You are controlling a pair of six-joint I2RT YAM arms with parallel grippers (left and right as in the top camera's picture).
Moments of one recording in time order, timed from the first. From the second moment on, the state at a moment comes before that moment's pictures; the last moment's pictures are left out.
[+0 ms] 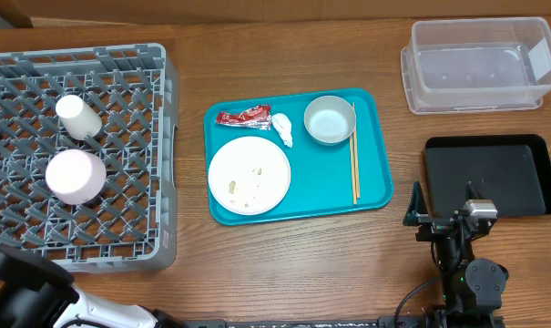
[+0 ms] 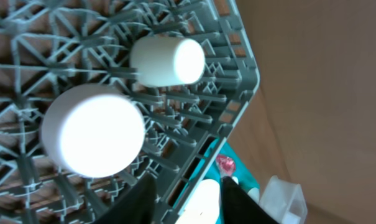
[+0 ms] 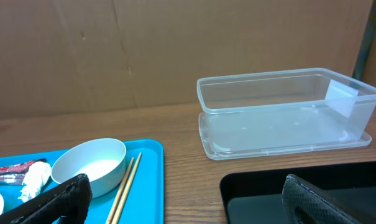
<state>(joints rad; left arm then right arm) 0.97 1.90 2.00 -1.42 0.76 -0.13 -0.02 0.01 0.02 -0.04 -0.02 0.09</state>
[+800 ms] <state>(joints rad) -0.11 1.90 2.05 -1.40 0.30 -0.10 -0.02 0.01 0.02 -0.04 -0.02 0.09</state>
